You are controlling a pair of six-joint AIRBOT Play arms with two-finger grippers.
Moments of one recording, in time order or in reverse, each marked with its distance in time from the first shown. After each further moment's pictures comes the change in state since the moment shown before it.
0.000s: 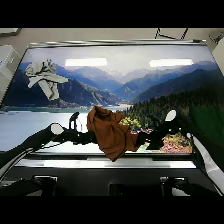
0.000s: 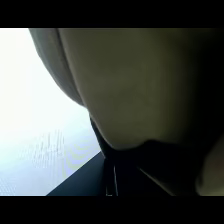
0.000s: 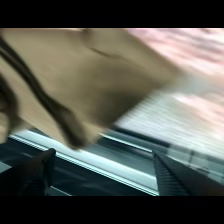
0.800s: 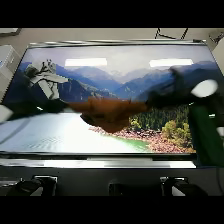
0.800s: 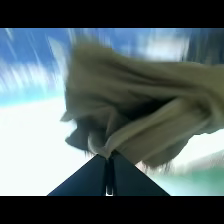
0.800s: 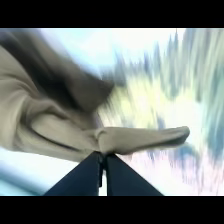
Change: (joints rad) left arm 0.232 0.405 0.529 0.516 -0.244 -0.090; right arm -0.146 0.243 0.530 0.027 -0.108 0.077
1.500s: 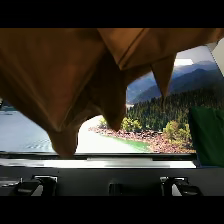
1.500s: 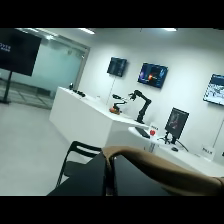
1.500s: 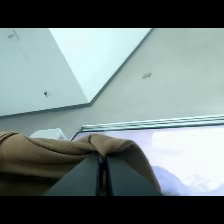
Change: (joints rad) left arm 0.132 0.217 0.551 -0.148 0.306 -0.061; right arm -0.144 0.352 0.438 0.127 -0.167 0.005
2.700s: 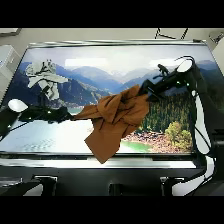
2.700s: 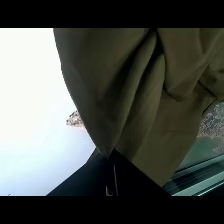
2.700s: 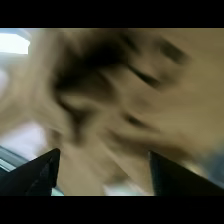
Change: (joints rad) left arm 0.064 -0.523 -0.776 -0.203 -0.411 0.201; right arm 0.138 -0.981 -0.009 -0.129 0.497 0.022
